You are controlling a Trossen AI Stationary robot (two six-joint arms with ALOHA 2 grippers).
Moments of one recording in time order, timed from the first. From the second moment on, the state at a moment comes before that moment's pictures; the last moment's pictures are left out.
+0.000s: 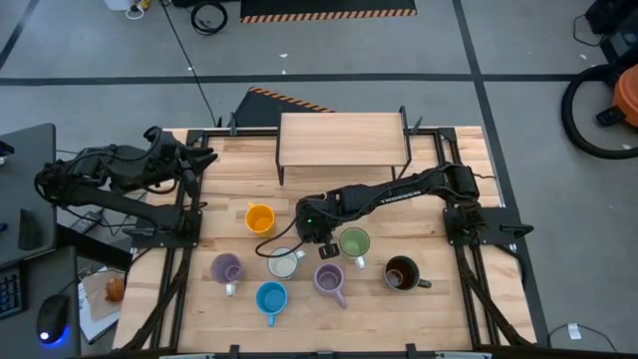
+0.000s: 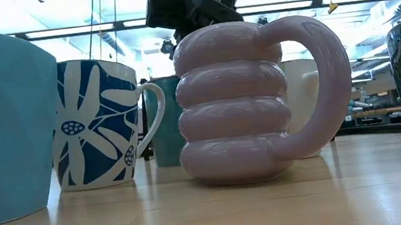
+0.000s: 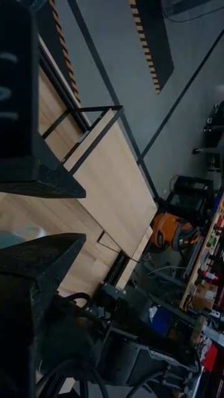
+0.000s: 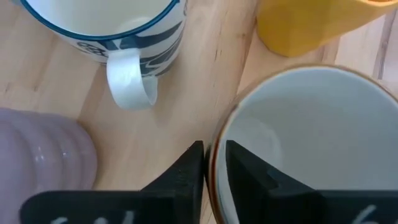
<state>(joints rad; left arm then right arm) -0.16 0.67 1.19 -0.89 -0.70 -0.50 0.08 2.03 1.63 -0.67 -0.05 -0.21</state>
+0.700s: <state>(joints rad) -0.16 0.67 1.19 -0.90 -0.70 -0.51 0.08 2.03 1.67 -0.75 -0.04 -0.24</state>
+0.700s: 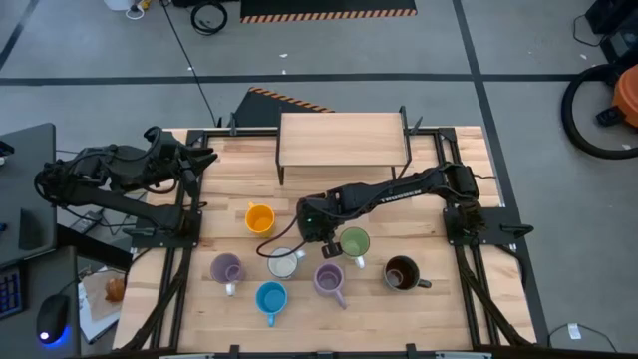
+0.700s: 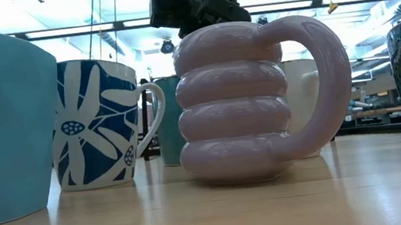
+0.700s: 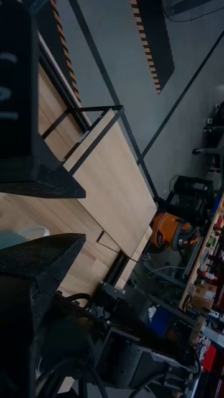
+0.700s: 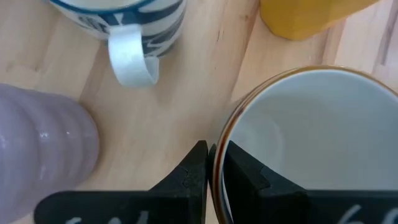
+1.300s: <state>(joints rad) -0.16 0.67 1.19 -0.90 -0.70 -0.51 0.08 1.91 1.68 -0.80 -0.01 -0.22</state>
